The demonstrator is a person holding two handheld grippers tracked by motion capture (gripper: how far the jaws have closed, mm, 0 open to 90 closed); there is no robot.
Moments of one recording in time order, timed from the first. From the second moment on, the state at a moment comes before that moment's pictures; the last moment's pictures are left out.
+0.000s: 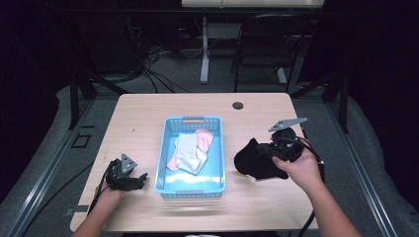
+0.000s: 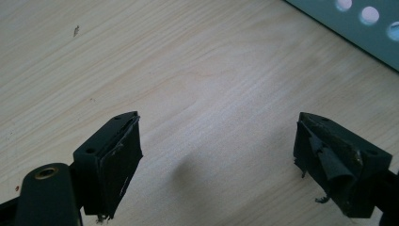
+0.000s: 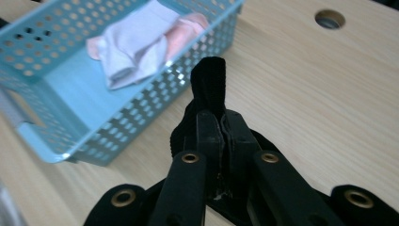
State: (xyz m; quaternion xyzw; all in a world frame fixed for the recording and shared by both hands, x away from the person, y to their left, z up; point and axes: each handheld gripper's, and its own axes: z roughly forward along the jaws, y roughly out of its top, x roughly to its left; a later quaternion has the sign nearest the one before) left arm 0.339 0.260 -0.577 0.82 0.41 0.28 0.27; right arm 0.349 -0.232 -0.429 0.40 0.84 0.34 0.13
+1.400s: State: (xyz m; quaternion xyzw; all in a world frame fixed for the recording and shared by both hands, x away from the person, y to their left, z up) left arm 0.338 0.260 -0.578 0.83 0.41 0.28 0.27; right arm 0.374 -0.252 -0.491 0.48 0.81 0.32 0.15
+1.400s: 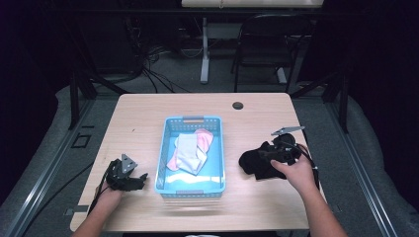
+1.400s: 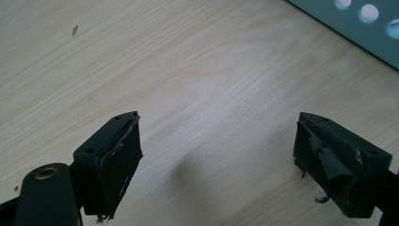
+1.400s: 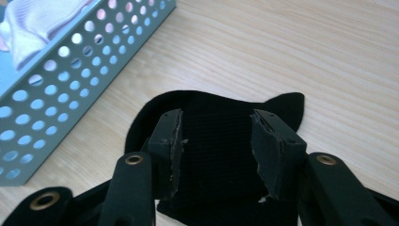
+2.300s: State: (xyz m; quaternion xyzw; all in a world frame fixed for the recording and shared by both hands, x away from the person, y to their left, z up) left arm 0.339 0.259 -0.578 0.83 0.41 0.28 0.27; right arm 0.345 -0.212 -0.506 0.45 0.82 0.32 0.15
